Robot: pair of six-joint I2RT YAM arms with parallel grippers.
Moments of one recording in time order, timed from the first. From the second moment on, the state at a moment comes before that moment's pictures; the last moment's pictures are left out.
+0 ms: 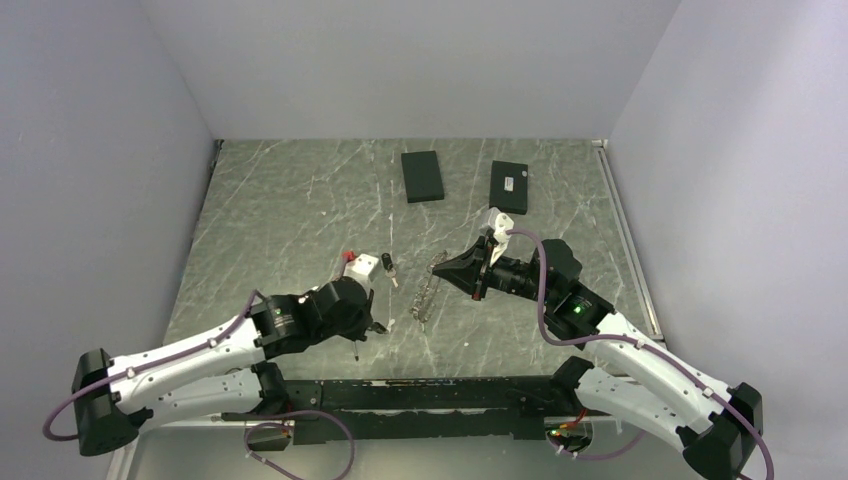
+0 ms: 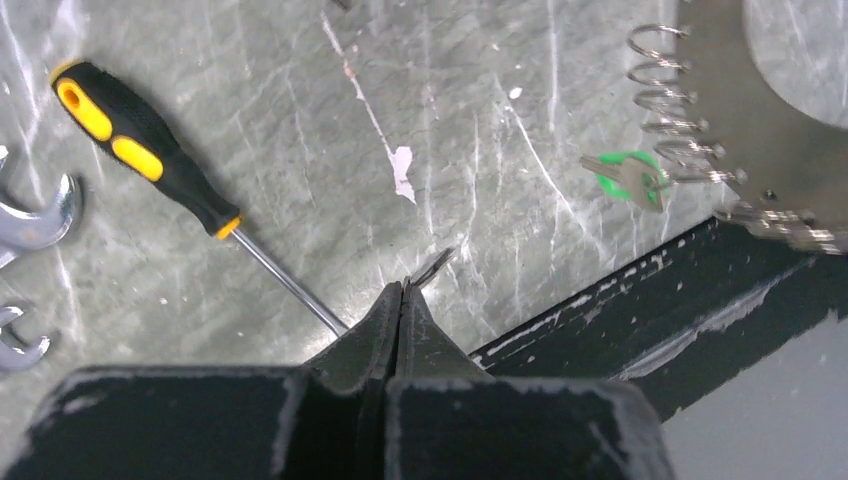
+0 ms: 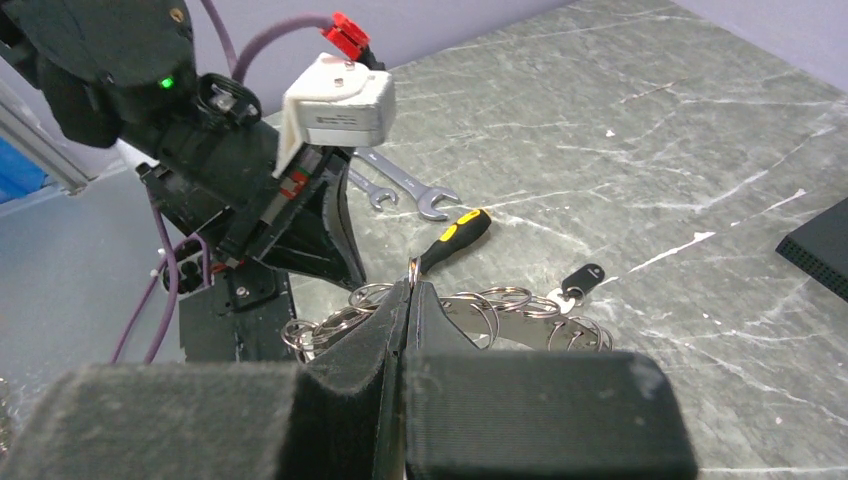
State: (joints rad) left arm -1.08 0.90 0.69 -0.63 -0.29 -0.65; right arm 0.74 0.80 0.63 0.15 -0.48 0.16
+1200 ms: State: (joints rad) left arm -1.08 0.70 0.79 -0.40 0.08 0.46; right arm 0.81 1.00 0.70 0.12 -0.88 0.20
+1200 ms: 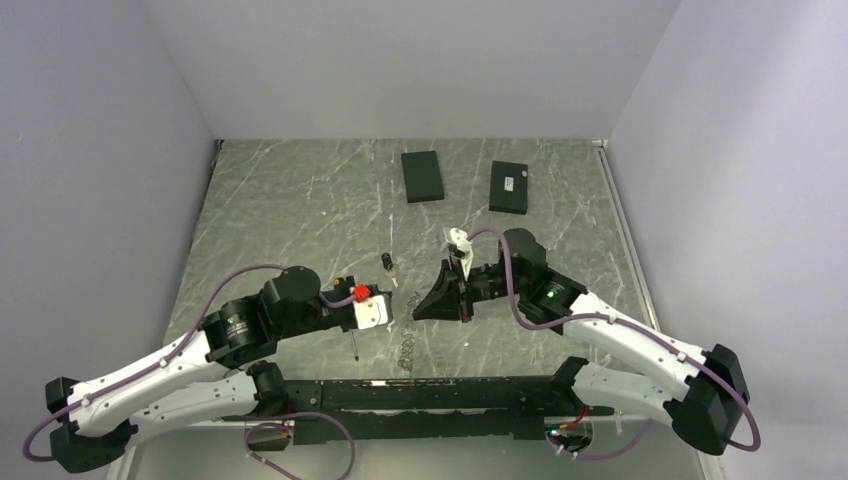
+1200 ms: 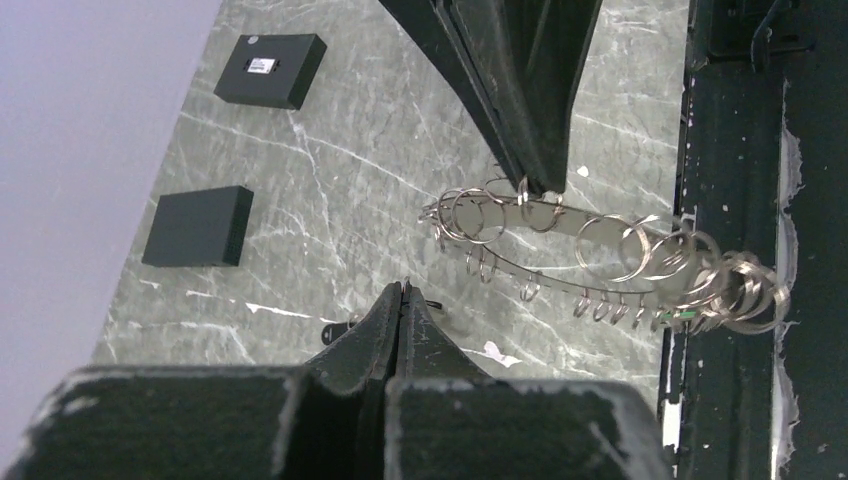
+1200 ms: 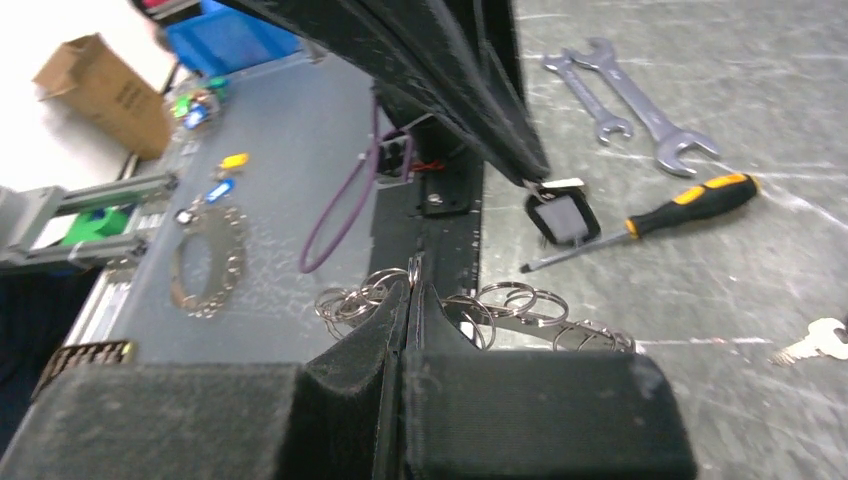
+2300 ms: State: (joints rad) left arm -1.08 0.55 0.81 -0.51 0.34 0.69; right arm 0.81 1.34 1.09 -0.23 -1.41 0.06
